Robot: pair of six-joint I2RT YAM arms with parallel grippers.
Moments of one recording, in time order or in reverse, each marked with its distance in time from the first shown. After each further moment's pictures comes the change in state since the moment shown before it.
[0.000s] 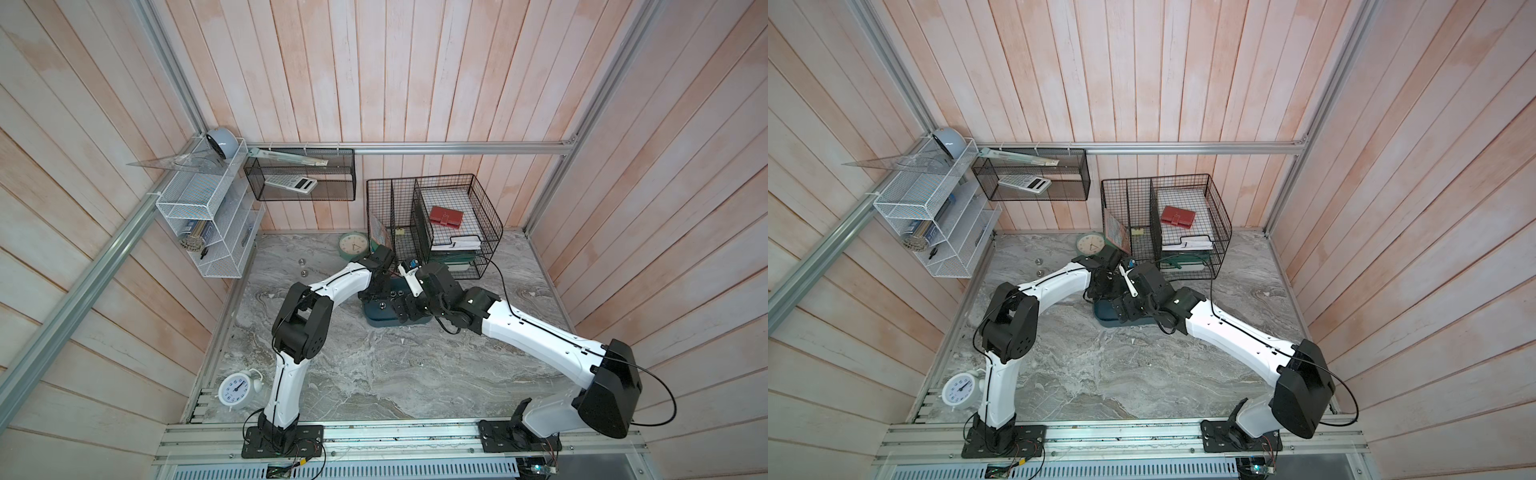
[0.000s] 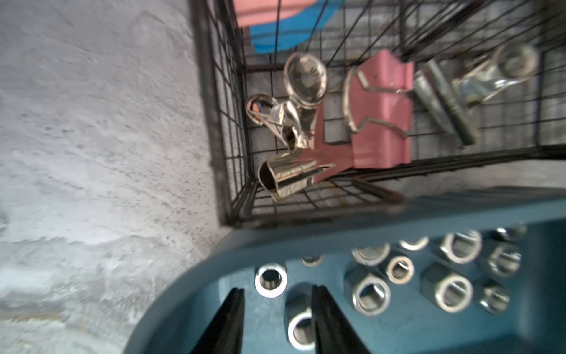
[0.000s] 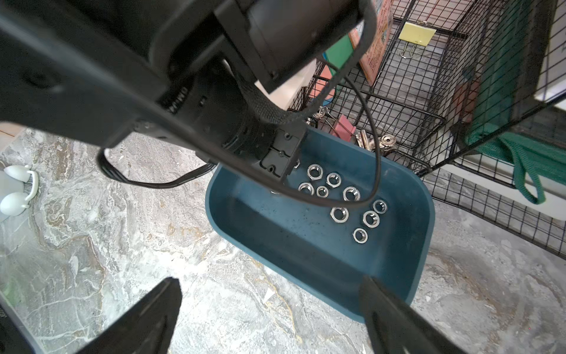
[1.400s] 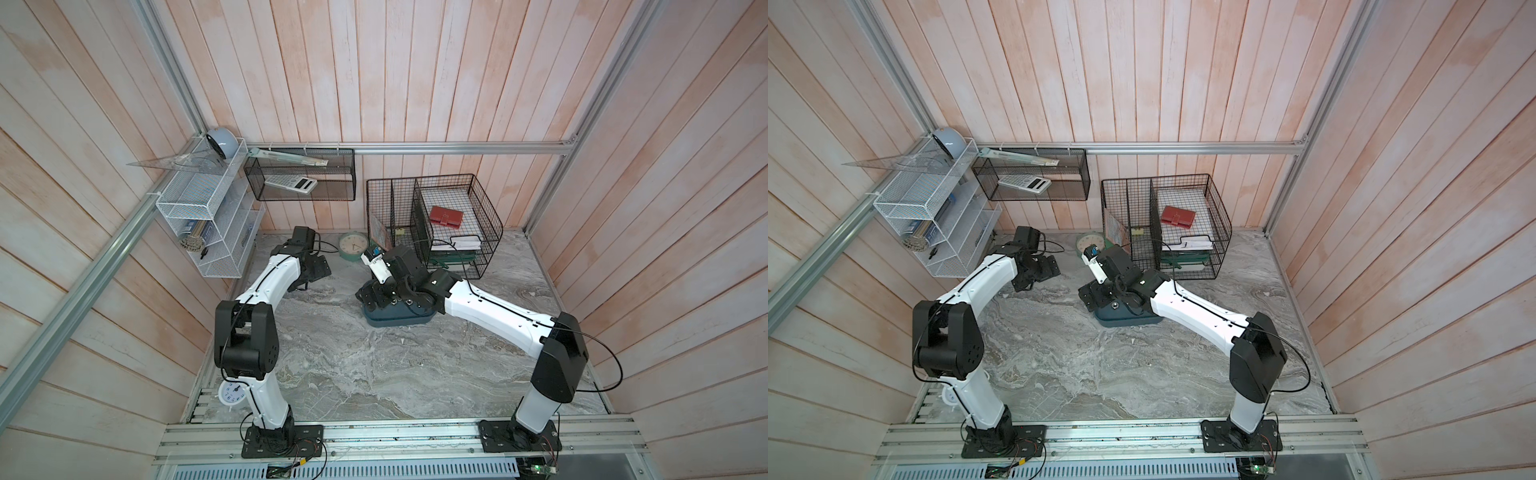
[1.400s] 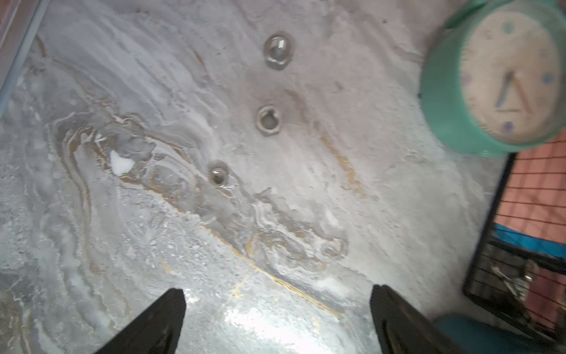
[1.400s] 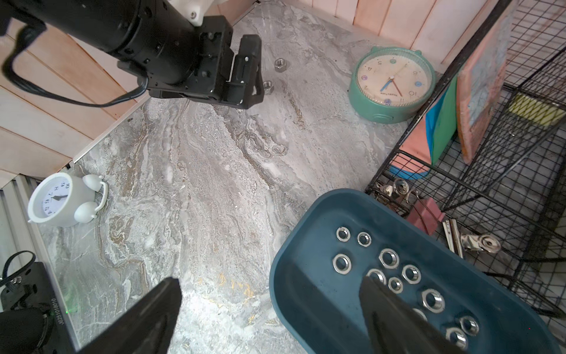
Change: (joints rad) left arm 0.506 -0.281 -0.232 0.002 -0.037 0.022; right arm 0.052 0.316 0.357 0.018 -0.164 -0.079
